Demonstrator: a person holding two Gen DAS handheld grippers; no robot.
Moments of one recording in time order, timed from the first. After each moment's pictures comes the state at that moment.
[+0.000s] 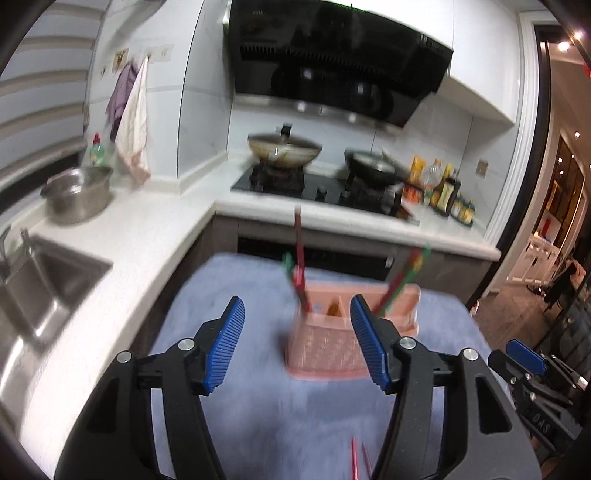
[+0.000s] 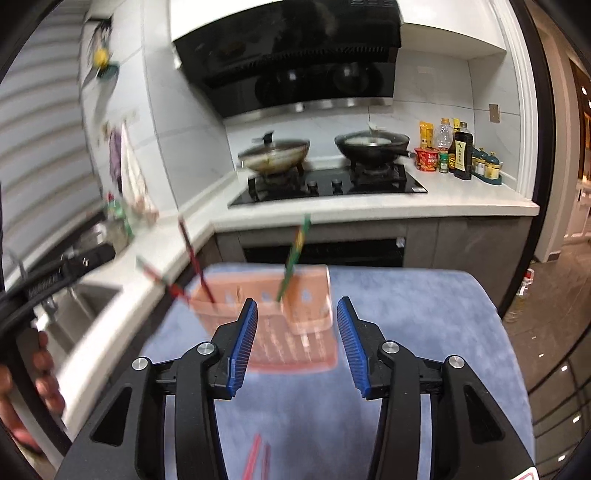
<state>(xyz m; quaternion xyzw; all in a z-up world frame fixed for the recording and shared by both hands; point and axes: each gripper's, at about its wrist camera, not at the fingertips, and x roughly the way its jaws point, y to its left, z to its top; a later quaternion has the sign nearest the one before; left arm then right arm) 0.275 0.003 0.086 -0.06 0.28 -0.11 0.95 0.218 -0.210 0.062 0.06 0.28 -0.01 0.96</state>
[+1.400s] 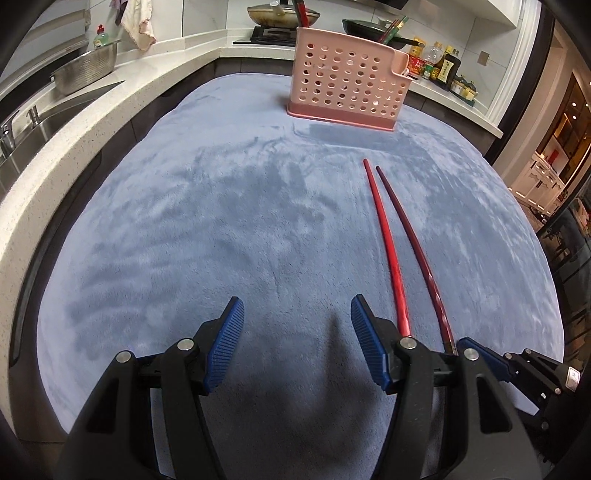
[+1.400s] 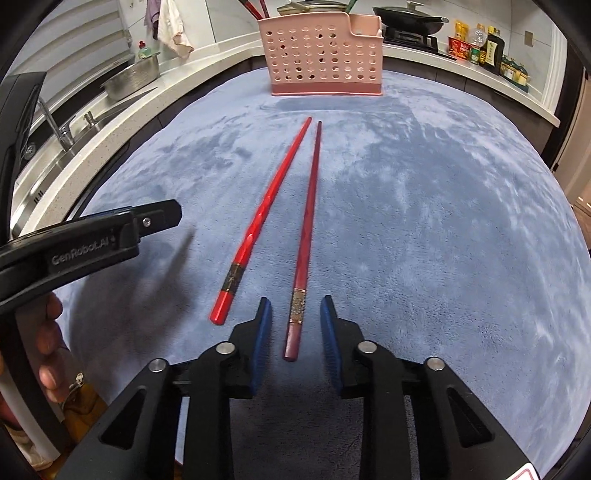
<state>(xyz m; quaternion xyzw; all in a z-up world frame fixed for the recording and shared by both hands) 0.103 0.002 -0.093 -0.02 0.46 -0.12 0.88 0.049 -0.135 -0.120 0.03 0.47 0.04 0.88</state>
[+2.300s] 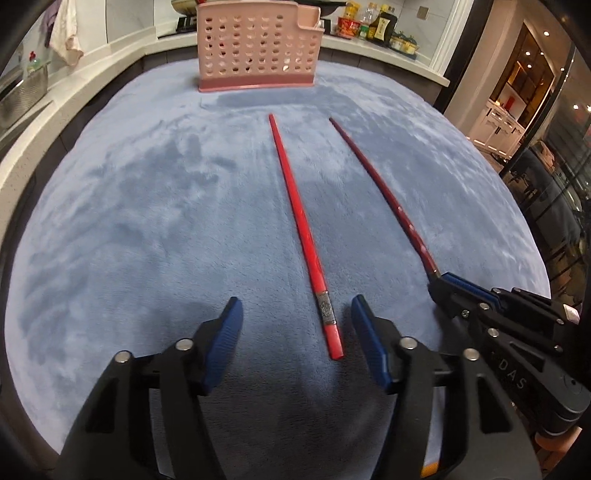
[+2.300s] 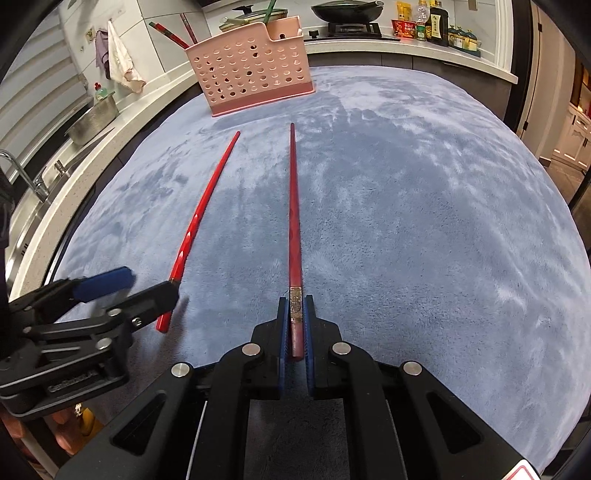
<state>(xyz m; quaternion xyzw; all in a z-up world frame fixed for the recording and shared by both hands) 0.086 -0.051 -0.111 0.04 0.49 -0.22 0.84 0.039 -0.184 -0.121 0.10 0.46 -0.02 0.88</state>
